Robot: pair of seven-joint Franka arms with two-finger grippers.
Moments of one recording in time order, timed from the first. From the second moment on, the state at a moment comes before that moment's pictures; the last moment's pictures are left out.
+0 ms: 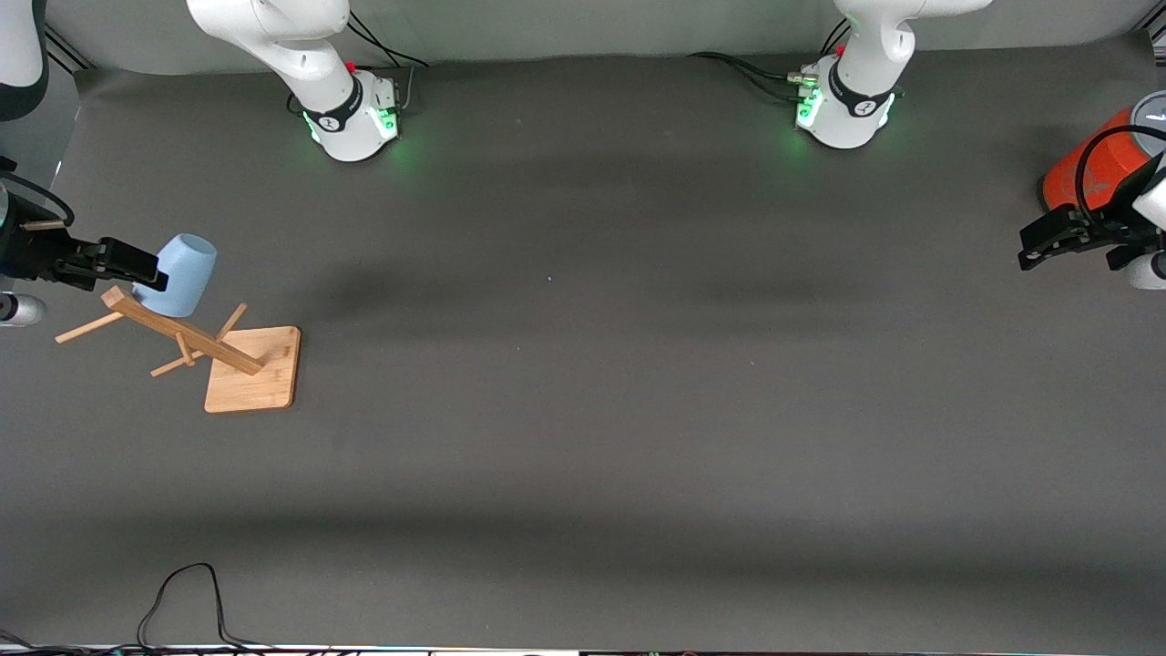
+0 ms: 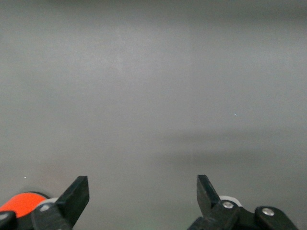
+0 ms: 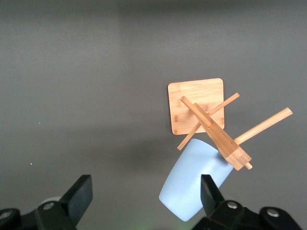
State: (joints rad) left arm 0.01 -0.02 0.00 -1.64 0.02 1.62 0.04; right arm -0.02 0.05 -0.03 -1.57 0.02 1.54 0.01
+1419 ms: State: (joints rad) left arm 0.01 -0.01 0.00 -1.64 0.02 1.62 0.04; right arm -0.04 -0.02 -0.13 -1.67 -0.01 1.54 0.01
